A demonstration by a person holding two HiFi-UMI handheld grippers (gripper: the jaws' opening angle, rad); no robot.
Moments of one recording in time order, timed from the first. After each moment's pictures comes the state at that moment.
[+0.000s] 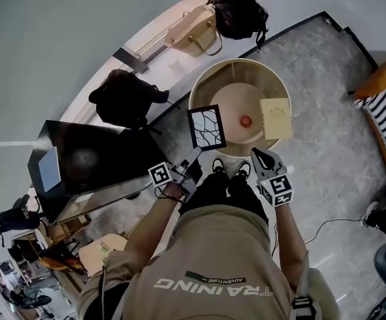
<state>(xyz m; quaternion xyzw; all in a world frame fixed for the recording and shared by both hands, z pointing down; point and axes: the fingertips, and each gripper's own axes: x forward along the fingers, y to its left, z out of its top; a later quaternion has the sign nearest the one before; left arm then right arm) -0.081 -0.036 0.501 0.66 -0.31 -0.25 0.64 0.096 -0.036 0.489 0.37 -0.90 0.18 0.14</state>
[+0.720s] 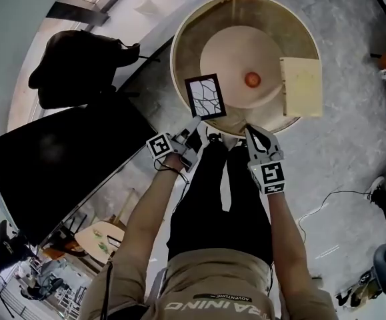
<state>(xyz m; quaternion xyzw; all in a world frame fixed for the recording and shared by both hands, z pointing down) -0.126 -0.082 0.805 0.58 -0.36 -0.19 0.71 0.027 -0.074 0.725 0.39 -0.86 0.23 0.22</state>
